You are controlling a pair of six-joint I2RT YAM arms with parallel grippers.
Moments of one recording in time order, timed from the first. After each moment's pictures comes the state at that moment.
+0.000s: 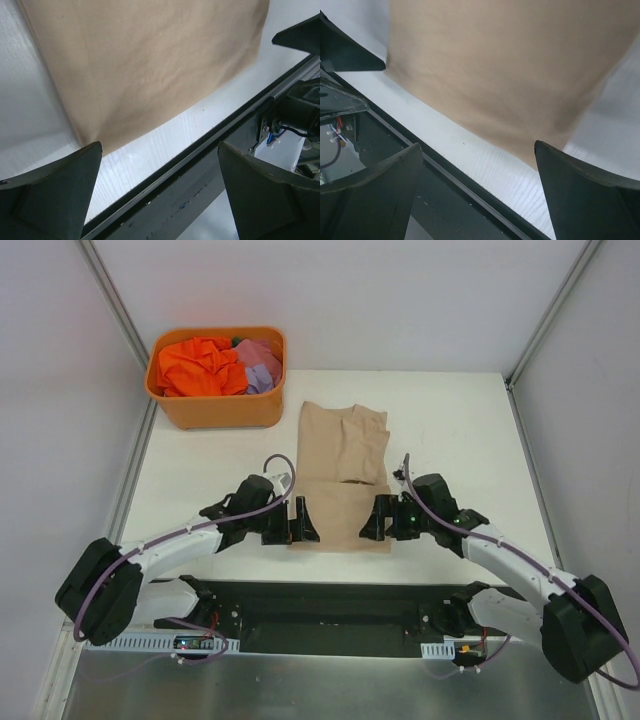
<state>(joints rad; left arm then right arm) -0.64 1.22 0.50 -0.10 0.40 -0.77 0.54 1.10 0.51 -0.28 -0.39 0.51</state>
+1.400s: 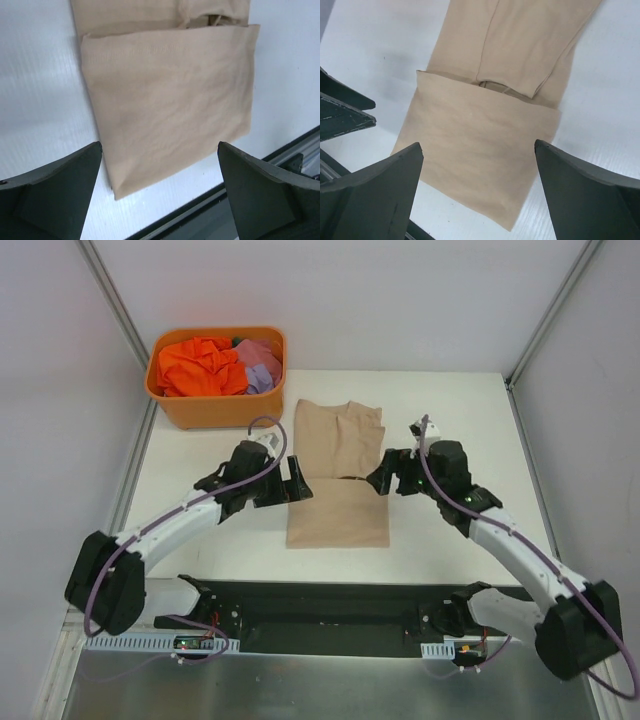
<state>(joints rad) -0.53 1.32 0.79 -0.25 0.20 -0.68 0.45 1.14 0.77 -0.19 -0.21 0.36</state>
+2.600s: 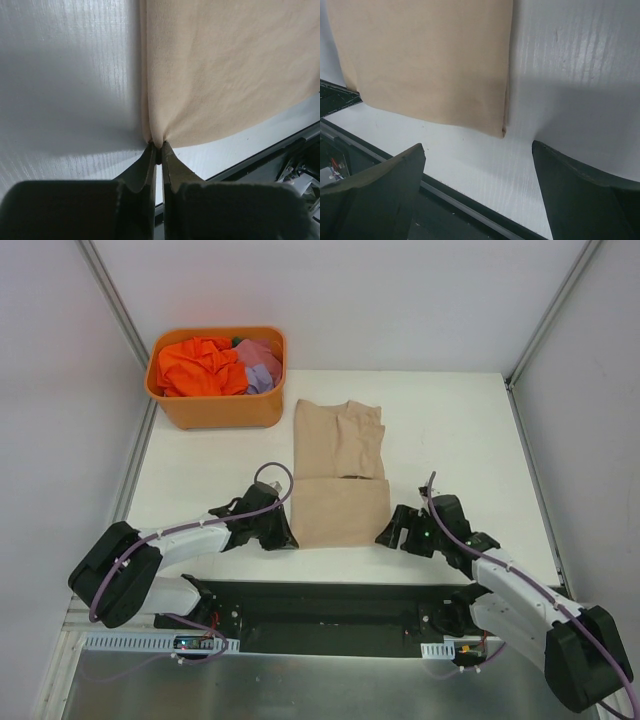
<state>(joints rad) -0.66 1.30 0.47 -0.15 0.23 -0.89 0.45 0.88 0.31 -0.27 -0.28 0.67</state>
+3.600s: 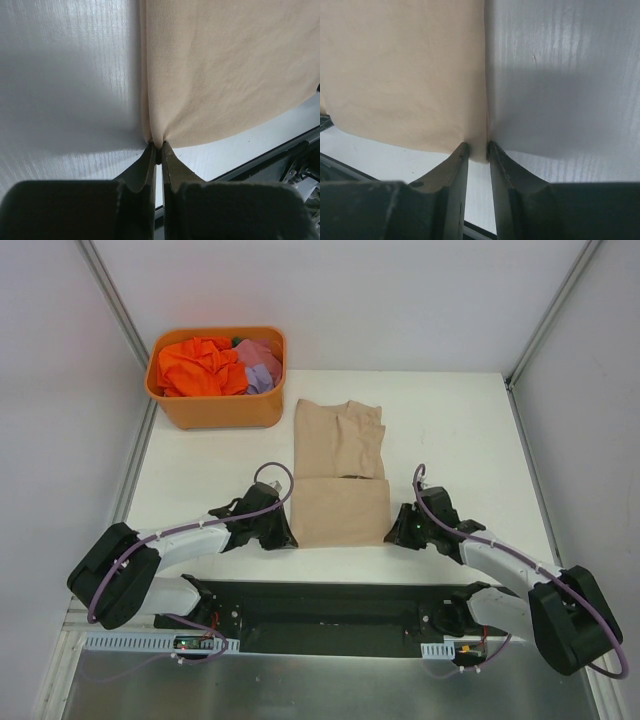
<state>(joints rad) -0.66 1.29 0.47 -0.14 0.20 -0.89 0.48 1.09 0.37 -0.21 -0.19 0.67</state>
